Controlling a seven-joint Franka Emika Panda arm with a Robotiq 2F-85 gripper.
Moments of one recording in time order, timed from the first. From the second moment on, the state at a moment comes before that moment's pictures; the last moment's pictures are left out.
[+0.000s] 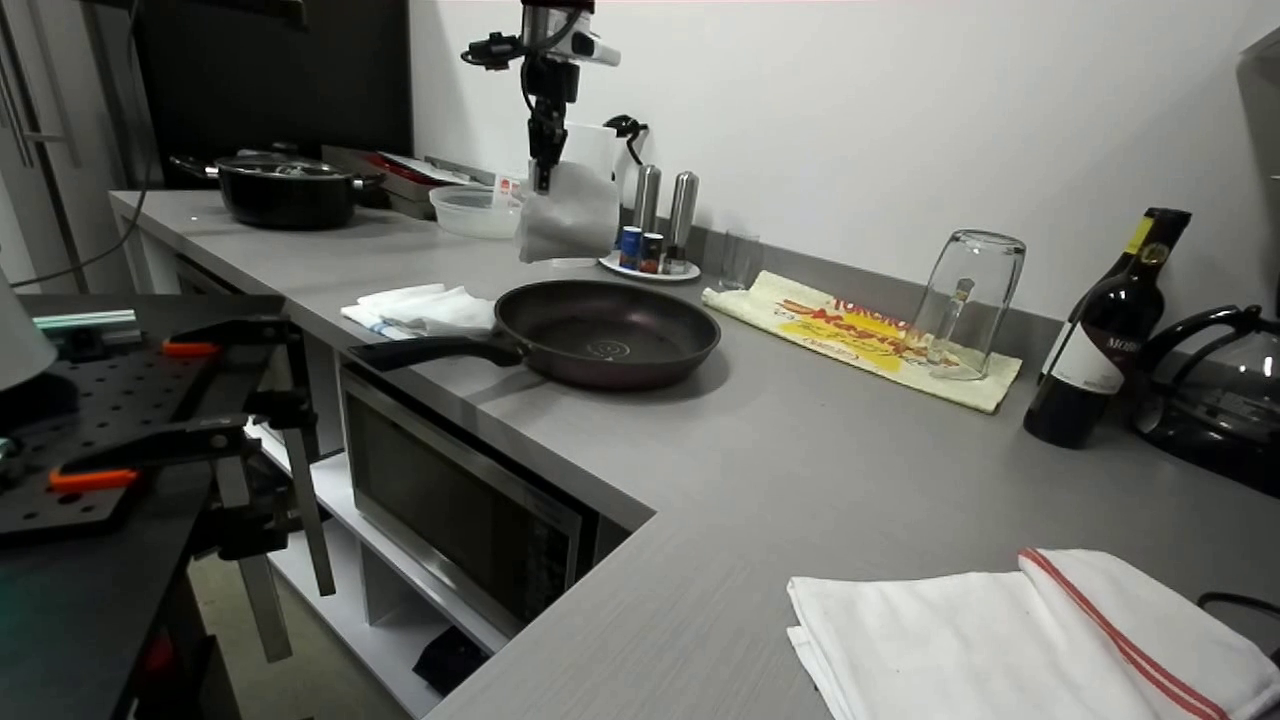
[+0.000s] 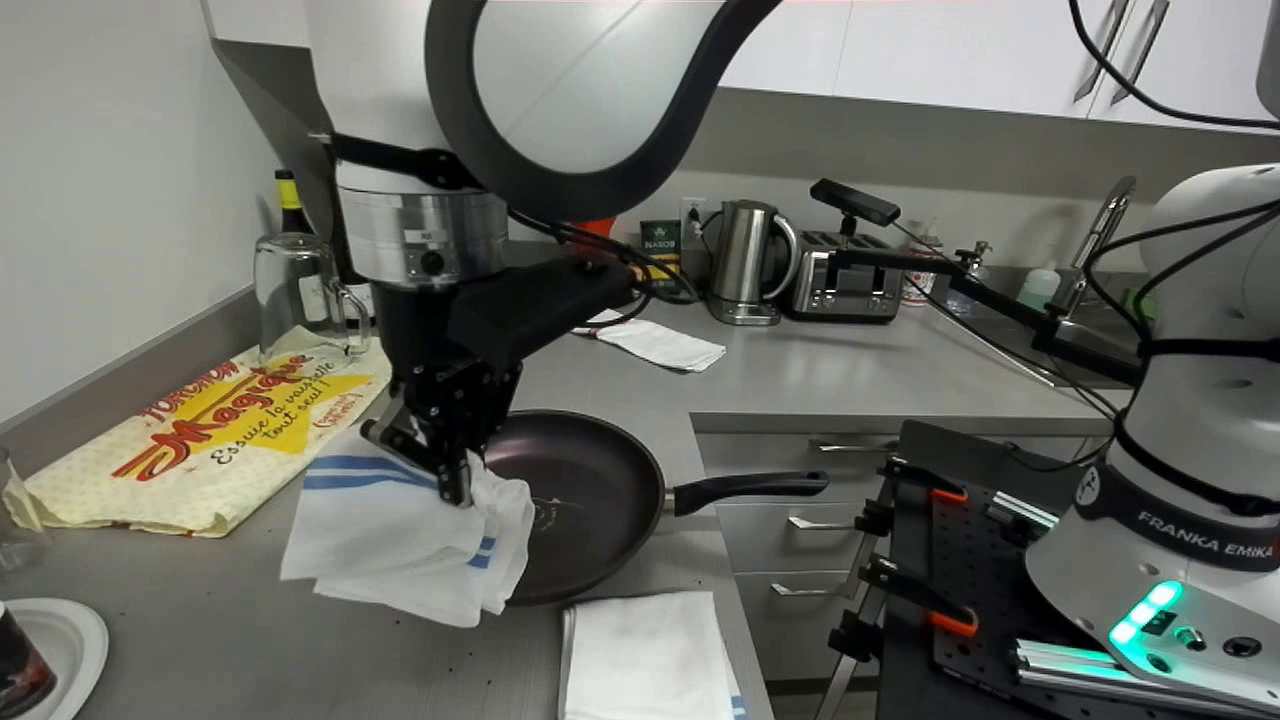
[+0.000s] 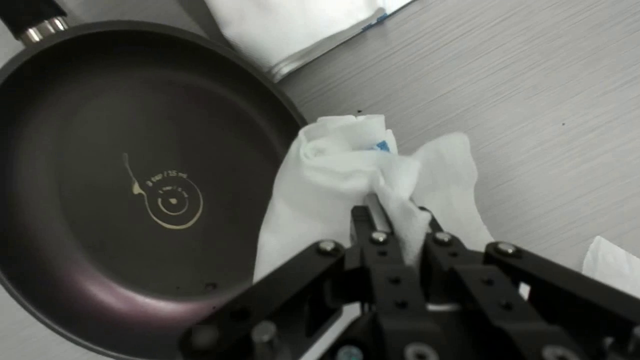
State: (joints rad) arm 0.39 0.33 0.13 -2.00 -0.04 2.33 0.52
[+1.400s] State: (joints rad) arm 0.23 0.41 0.13 -2.18 0.15 2.43 0.43
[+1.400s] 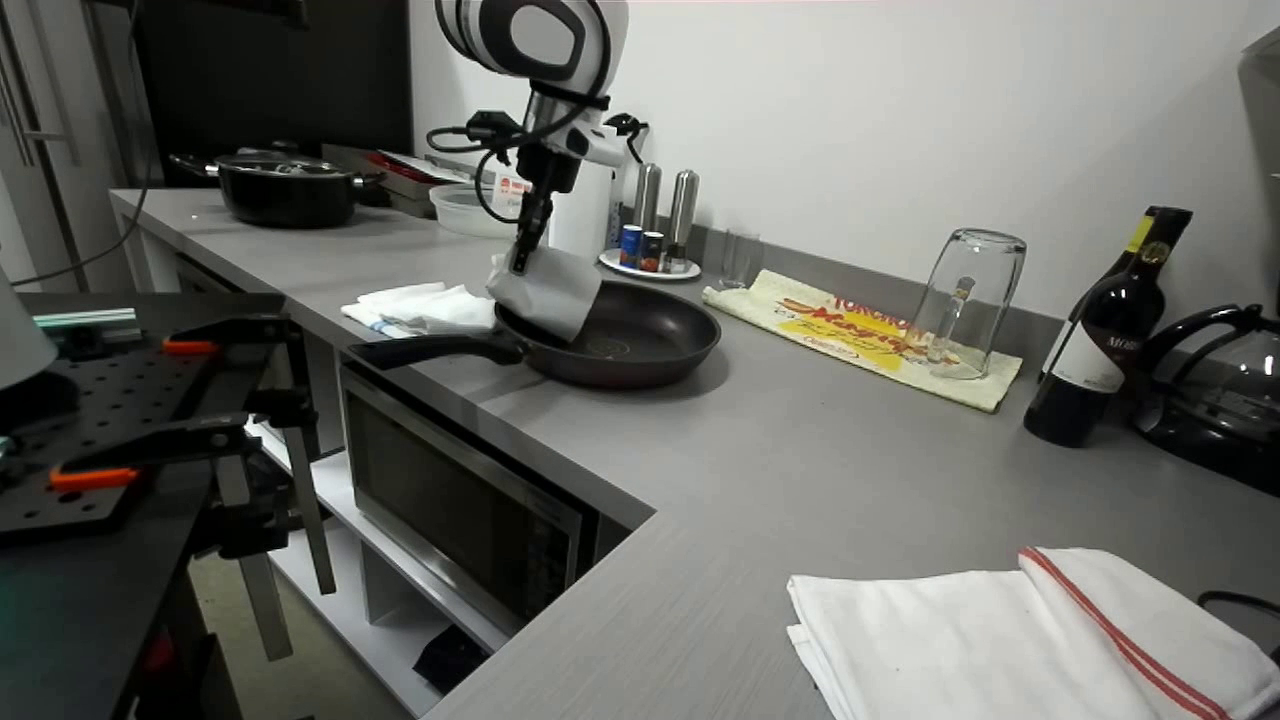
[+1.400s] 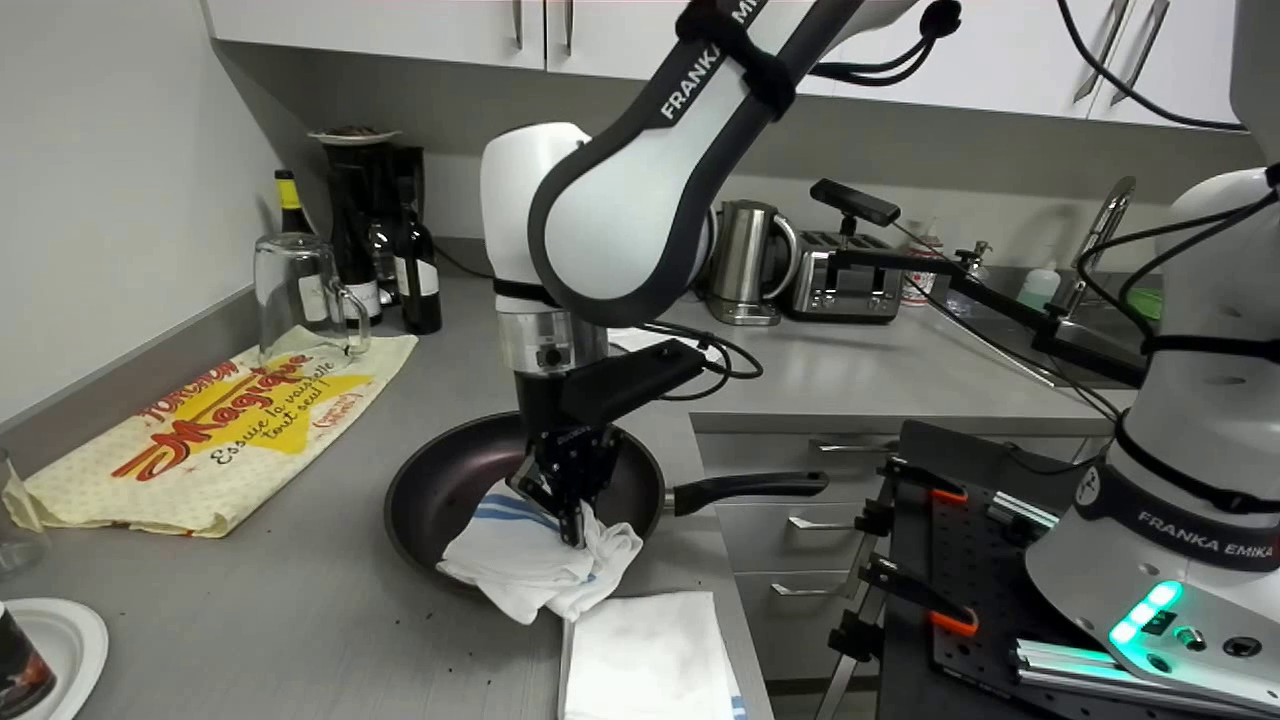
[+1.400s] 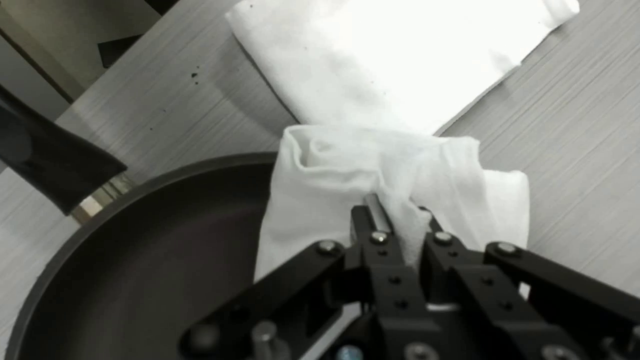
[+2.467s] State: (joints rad) arm 0.21 0.55 0.11 -2.14 0.15 2.53 0.41
